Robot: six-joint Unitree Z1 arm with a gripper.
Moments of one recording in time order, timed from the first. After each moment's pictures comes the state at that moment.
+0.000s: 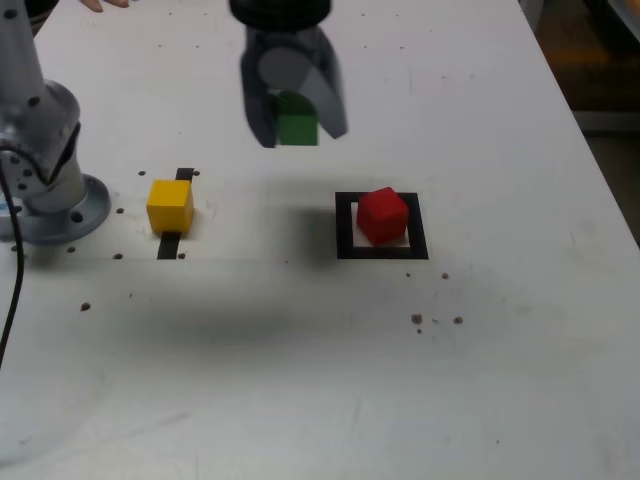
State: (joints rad) arm -0.07 1.66 -1.31 1.20 0.02 0.00
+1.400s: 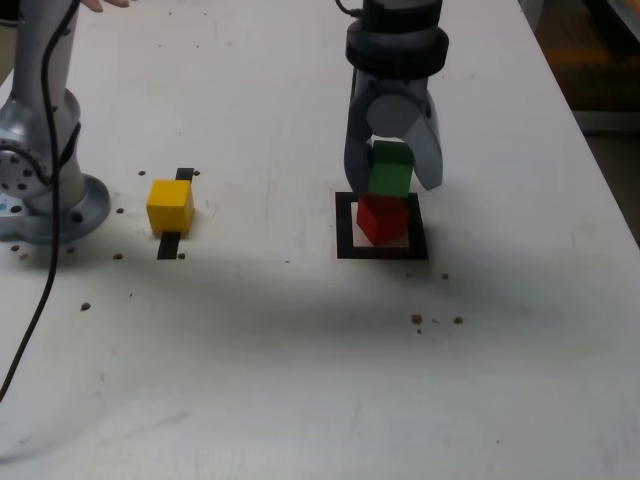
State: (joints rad) arm -0.08 1.95 -1.54 1.16 -0.09 0.09
